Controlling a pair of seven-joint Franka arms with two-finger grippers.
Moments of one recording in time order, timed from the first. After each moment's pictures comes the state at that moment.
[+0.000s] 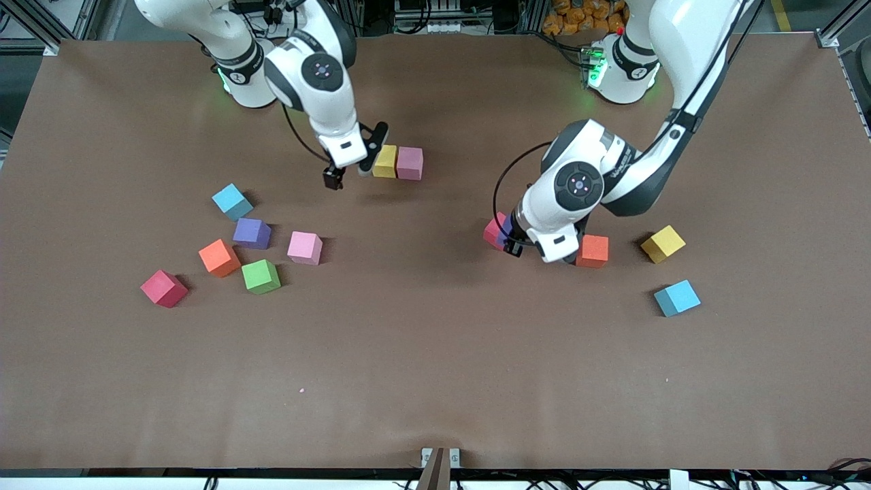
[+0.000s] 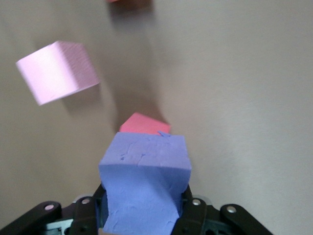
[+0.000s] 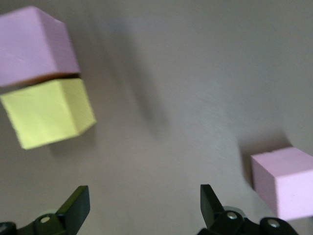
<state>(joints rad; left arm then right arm) -0.12 0.43 -0.51 -1.83 -0.02 2.13 -1.86 0.62 0.04 0.08 -2.43 -0.10 2.39 -0.46</state>
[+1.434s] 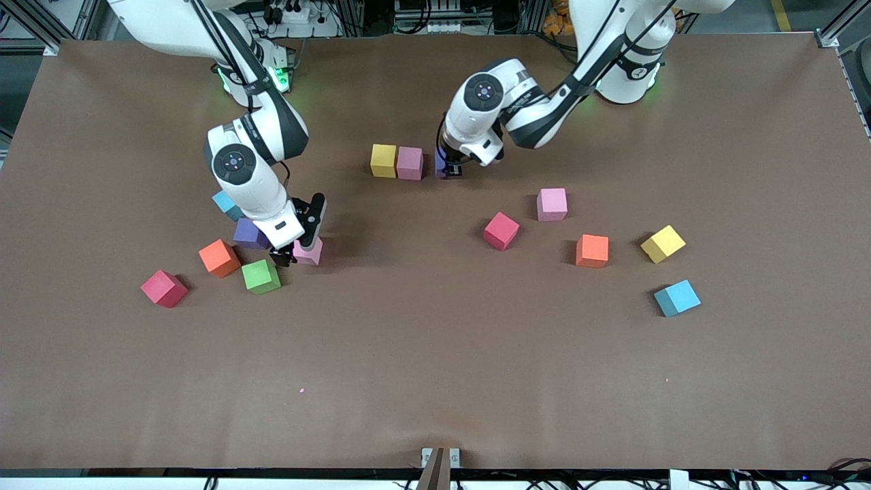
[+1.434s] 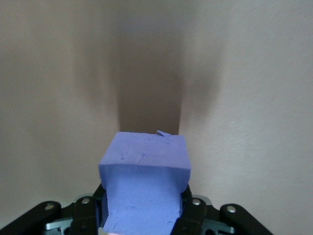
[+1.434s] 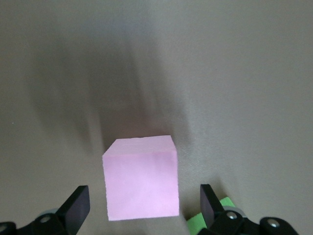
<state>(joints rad) -0.38 0.46 -0.63 -2.17 0.00 2.60 -2.61 0.29 0.29 0.07 -2.26 -0.10 2.58 -0.95</state>
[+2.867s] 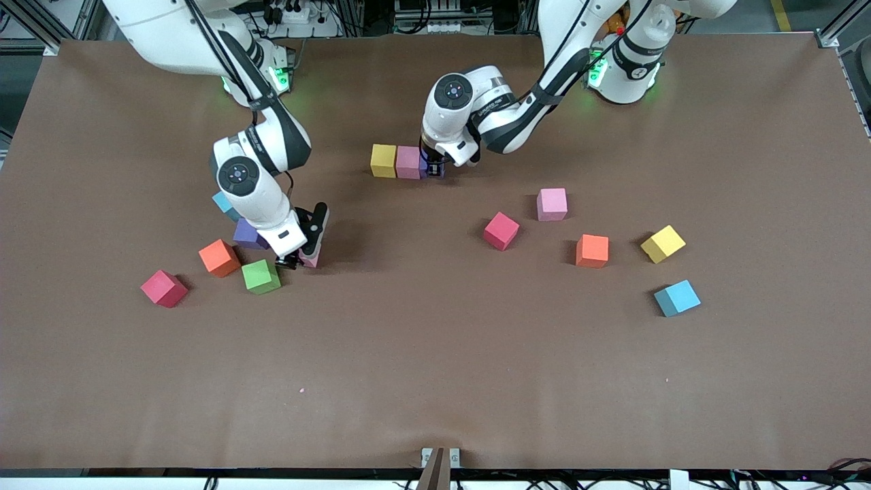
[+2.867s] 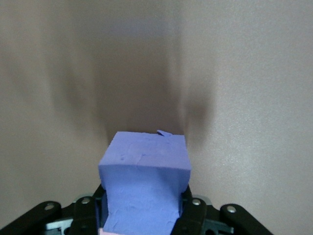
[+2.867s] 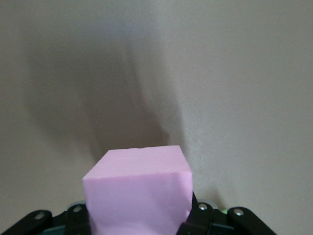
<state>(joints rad) -0.55 0.56 -0.52 -2.06 0.08 2.61 -2.63 0.28 0.32 0.08 -2.24 -0.10 2.60 -0.93</state>
